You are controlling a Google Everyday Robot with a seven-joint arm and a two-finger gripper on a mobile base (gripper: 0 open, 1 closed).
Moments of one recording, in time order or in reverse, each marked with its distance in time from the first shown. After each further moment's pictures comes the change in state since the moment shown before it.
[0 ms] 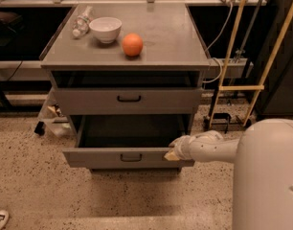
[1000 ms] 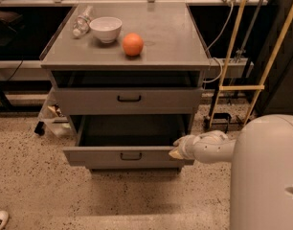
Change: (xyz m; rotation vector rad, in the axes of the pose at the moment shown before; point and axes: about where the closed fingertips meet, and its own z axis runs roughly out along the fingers) arm 0.008 -0.008 -0.019 0.031 0.007 0.016
